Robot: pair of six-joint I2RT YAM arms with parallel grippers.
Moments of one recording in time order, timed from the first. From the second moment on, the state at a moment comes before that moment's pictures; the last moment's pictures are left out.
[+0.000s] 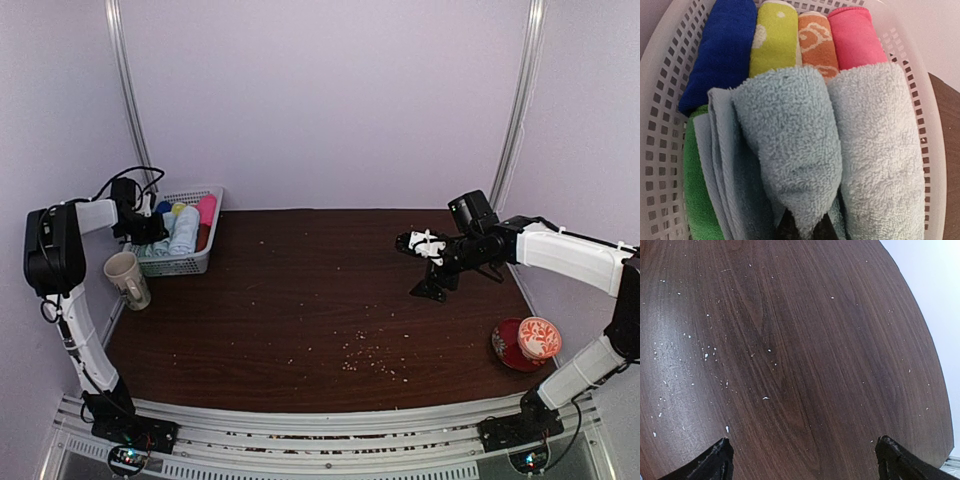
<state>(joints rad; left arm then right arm) 0.17 1.96 1.48 -0.38 0.27 -0.10 0.44 1.44 1.07 -0.51 -0.26 -0.78</state>
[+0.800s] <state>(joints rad) 0.27 2.03 1.49 -0.37 0.71 -0.04 0.44 1.44 1.07 -0.51 -0.28 -0.78</state>
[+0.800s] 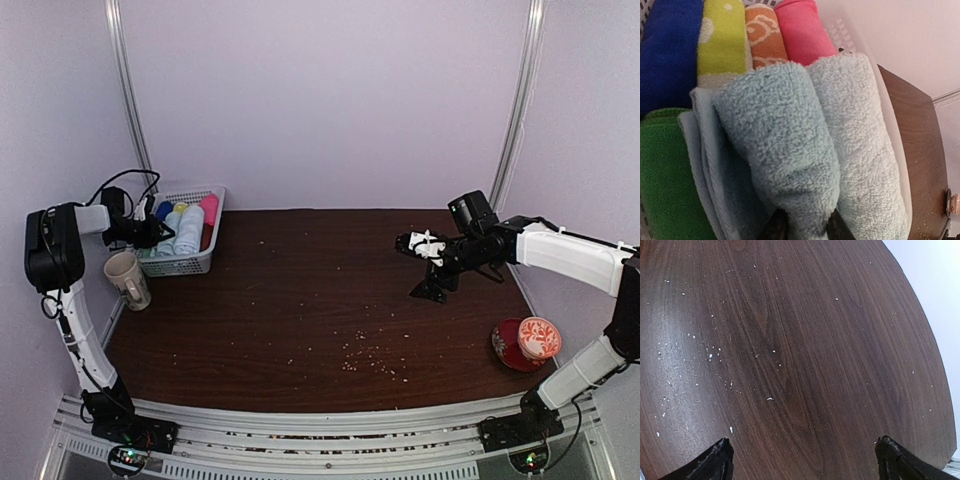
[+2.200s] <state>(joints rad) 0.17 2.05 1.64 -0.55 0.17 0.07 0.44 1.45 1.07 -0.53 -0.29 -0.78</state>
